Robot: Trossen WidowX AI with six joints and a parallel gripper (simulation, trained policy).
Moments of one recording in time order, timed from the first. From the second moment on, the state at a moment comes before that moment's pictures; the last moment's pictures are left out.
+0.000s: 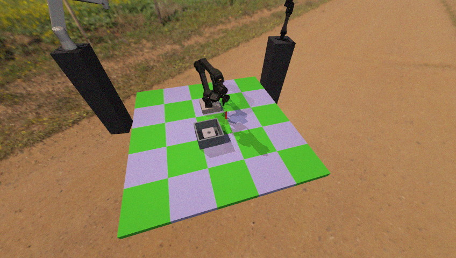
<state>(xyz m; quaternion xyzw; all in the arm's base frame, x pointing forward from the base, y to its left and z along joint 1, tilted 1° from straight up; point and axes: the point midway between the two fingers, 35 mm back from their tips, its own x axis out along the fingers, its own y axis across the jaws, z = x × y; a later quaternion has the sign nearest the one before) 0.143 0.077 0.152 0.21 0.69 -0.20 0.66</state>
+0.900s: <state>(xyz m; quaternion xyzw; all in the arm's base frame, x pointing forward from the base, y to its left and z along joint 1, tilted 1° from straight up) 0.144 0.140 0.040 0.20 0.67 -0.26 0.66</state>
